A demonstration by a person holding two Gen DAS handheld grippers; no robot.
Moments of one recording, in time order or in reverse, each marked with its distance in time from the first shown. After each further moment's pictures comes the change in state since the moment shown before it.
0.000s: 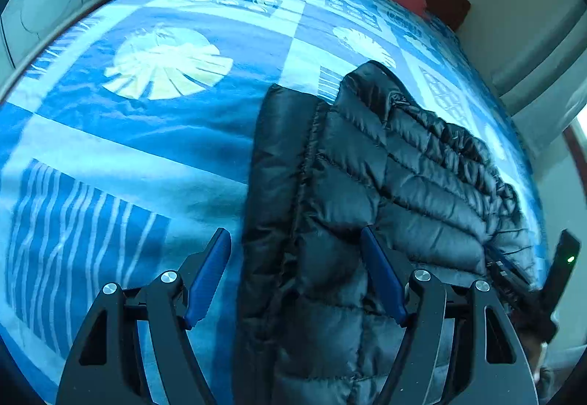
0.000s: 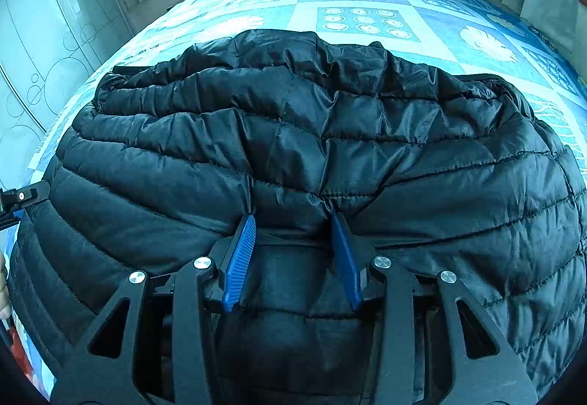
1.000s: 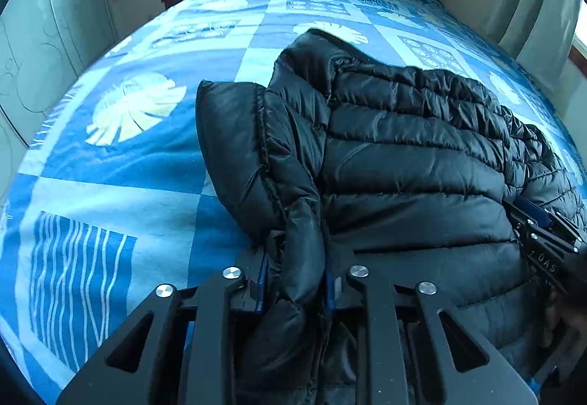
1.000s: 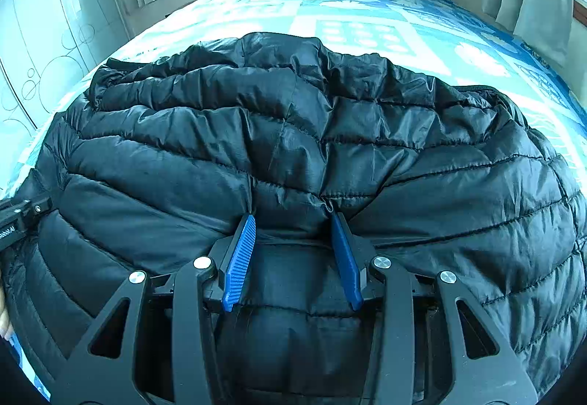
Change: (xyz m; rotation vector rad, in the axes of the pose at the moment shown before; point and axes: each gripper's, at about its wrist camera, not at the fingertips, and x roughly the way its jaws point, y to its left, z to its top) left arm 0.016 -0.064 -0.029 0.261 -0.089 0.212; right arm -0.008 0.012 -0.016 -0.024 -0.068 -0.043
